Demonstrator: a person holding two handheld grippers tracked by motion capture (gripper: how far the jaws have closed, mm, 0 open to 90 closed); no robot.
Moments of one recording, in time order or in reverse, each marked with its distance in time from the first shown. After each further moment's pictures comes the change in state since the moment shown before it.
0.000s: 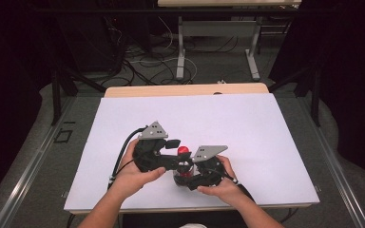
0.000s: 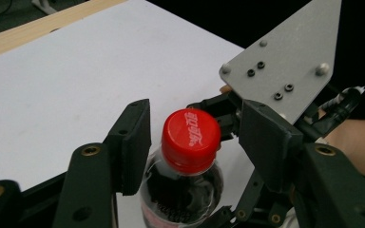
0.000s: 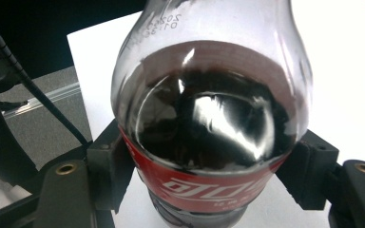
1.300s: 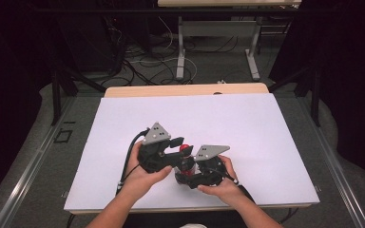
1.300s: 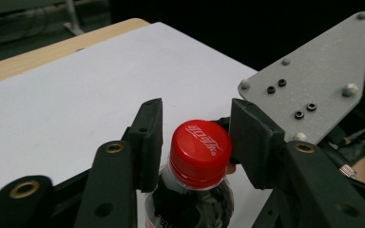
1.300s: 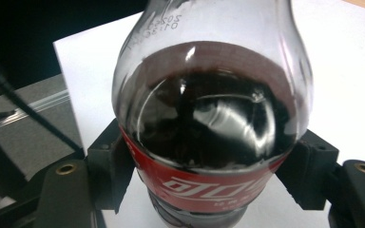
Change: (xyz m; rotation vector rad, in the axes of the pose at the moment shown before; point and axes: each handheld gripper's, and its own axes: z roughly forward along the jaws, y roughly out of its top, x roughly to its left) left arm -0.003 -0.003 0.008 -0.098 0.052 -0.027; right arm -0.001 0.000 -0.004 -0.011 -0.033 0.016
